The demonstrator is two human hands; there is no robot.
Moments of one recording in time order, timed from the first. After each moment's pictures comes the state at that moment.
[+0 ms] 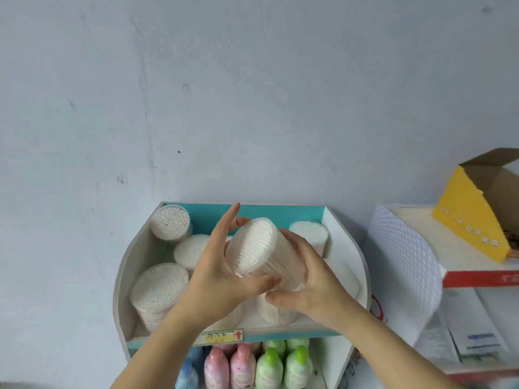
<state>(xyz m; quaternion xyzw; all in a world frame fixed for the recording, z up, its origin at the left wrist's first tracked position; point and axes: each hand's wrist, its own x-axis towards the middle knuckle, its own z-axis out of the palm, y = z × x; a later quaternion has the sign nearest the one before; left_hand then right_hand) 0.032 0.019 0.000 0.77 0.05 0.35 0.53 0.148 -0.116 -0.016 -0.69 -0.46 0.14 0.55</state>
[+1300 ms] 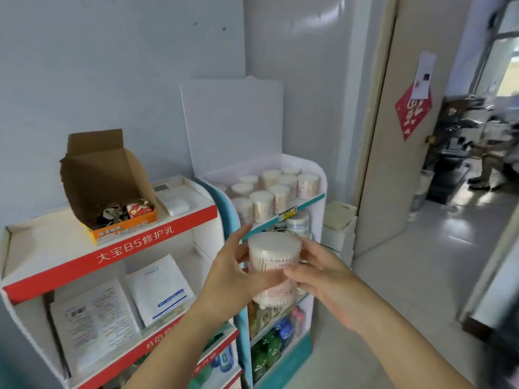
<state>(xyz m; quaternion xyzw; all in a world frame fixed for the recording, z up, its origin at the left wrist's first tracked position) 0.286 -0.569 -0.011 0.78 -0.12 0.05 0.62 0.285 -0.747 -0.017 -0.67 -0.08 0.09 0.73</state>
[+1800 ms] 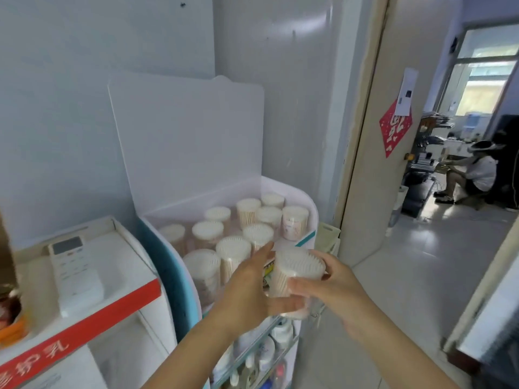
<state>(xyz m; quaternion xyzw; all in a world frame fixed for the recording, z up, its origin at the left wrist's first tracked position) 0.516 -0.630 -0.021 0.85 -0.24 0.02 0.46 0.496 -0.801 -0.021 -0.74 0.04 -0.04 0.67</state>
